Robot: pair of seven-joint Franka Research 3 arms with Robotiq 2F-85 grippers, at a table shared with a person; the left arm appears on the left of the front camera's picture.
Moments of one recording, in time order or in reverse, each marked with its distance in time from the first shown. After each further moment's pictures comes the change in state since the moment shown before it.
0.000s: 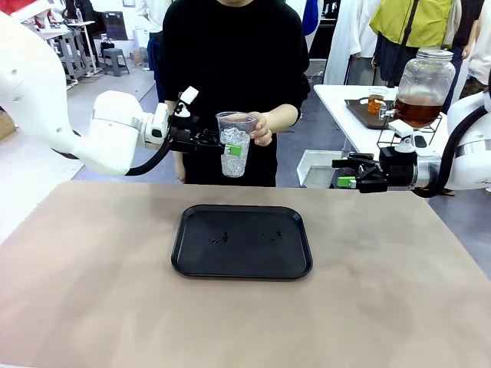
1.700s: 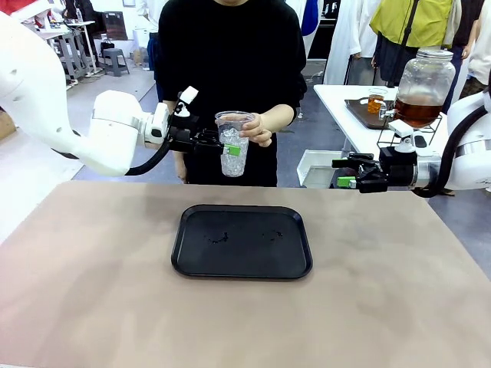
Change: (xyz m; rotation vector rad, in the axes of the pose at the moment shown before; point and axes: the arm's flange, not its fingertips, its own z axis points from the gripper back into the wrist) left arm 0.000 0.001 0.001 0.003 0.000 -0.001; right arm 0.000 0.000 0.000 0.000 0.000 0.000
